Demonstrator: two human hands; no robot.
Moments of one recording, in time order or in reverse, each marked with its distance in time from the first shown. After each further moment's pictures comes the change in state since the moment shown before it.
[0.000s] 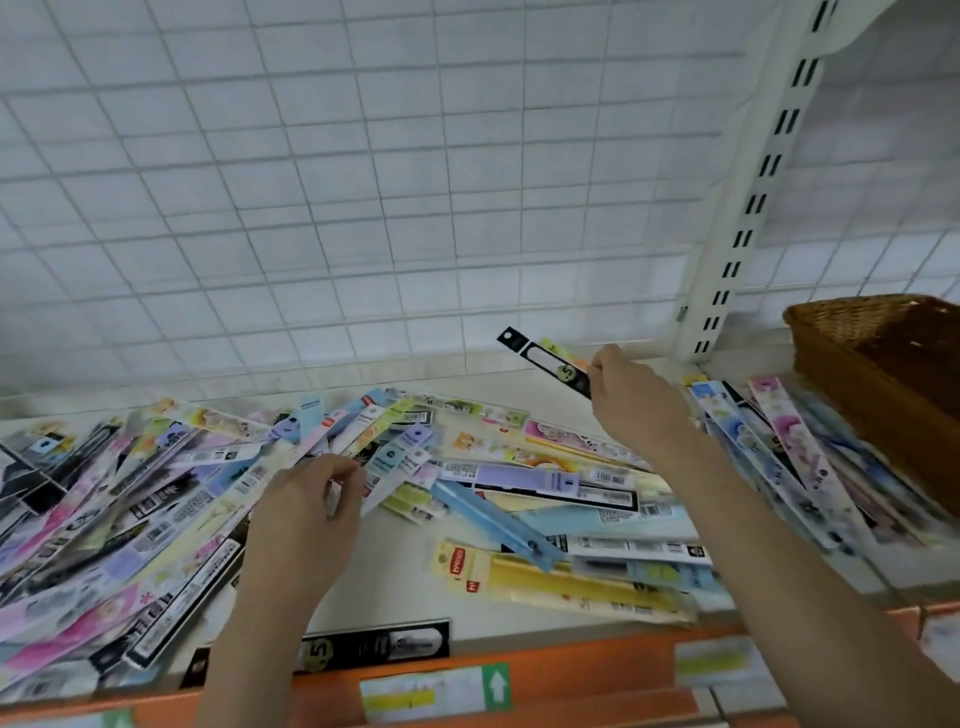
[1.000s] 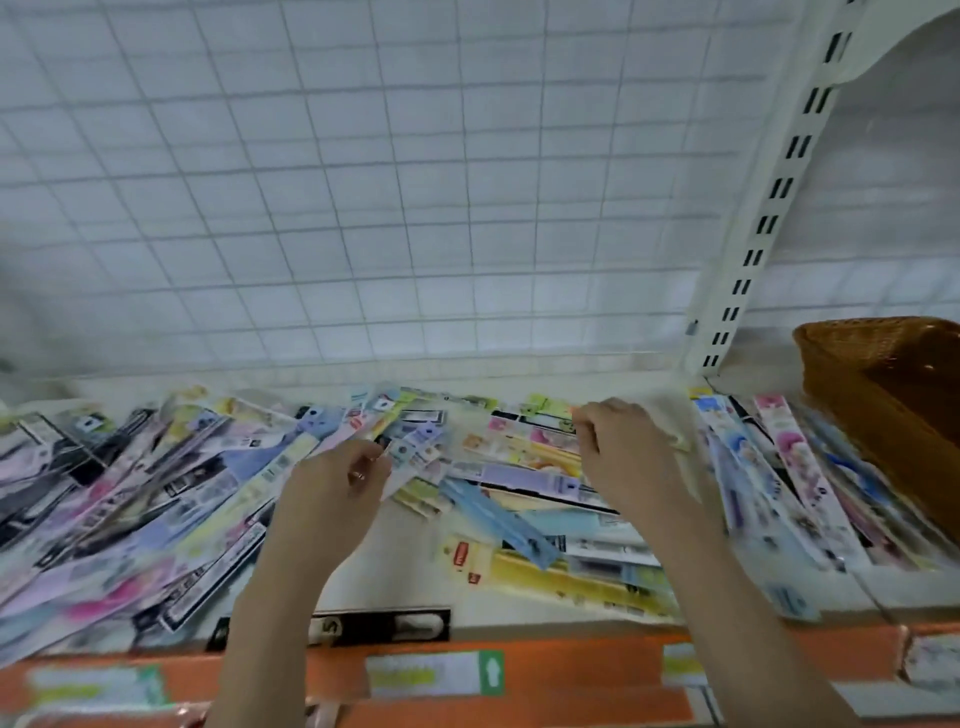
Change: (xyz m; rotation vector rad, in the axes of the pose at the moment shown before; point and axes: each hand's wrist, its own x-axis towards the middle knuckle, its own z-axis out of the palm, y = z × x) left_hand 0.004 0.025 -0.012 -0.027 -0.094 -0.071; right_hand -0.044 -0.013 0.005 0.020 0.004 -0.115
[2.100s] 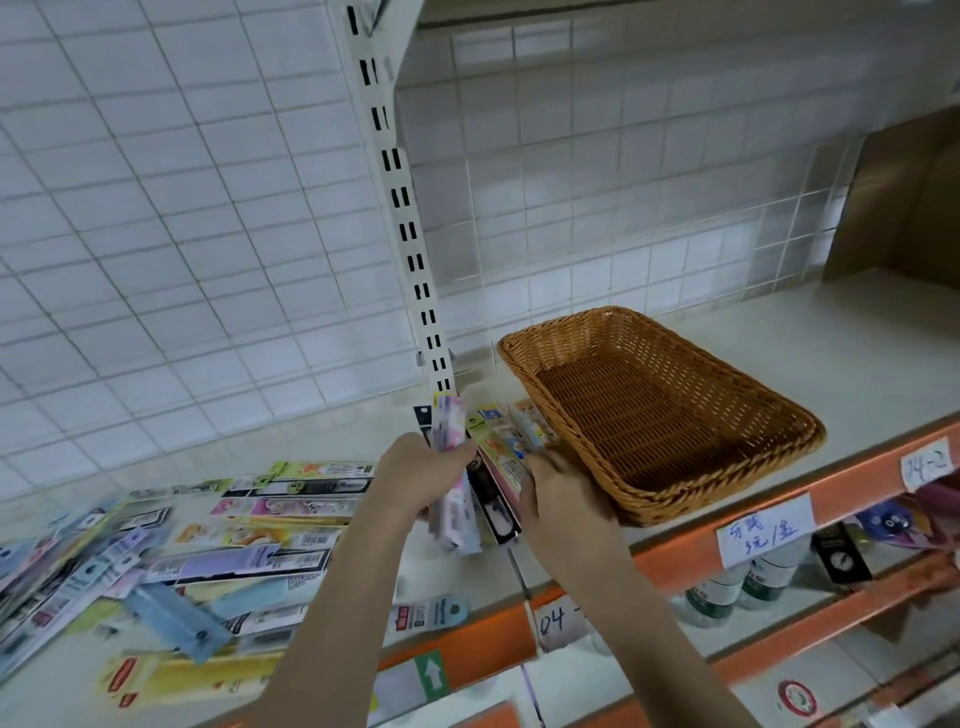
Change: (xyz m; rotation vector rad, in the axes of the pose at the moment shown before) left_hand -0.011 0.290 0.169 -0.175 -0.521 -0.165; right_hand -0.098 0.189 -0.049 0.068 0.237 0.206
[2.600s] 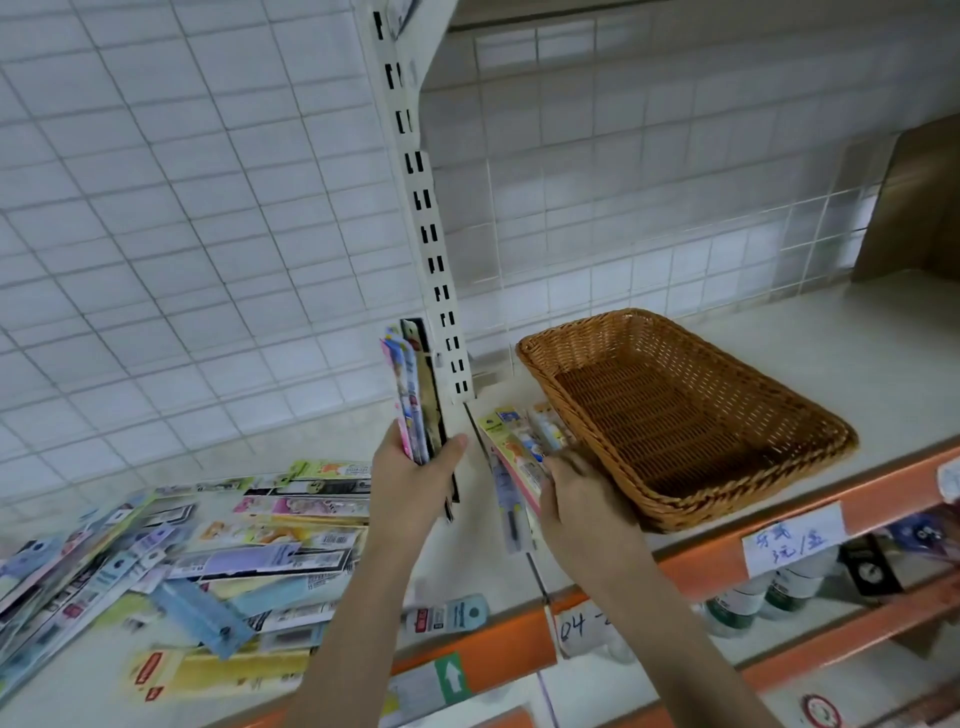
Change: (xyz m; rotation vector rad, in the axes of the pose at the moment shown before) left_hand -0.011 -0.022 0.002 -0.522 0.333 0.240; right_hand 0.002 -0.002 -0.003 0.008 -0.027 0.013
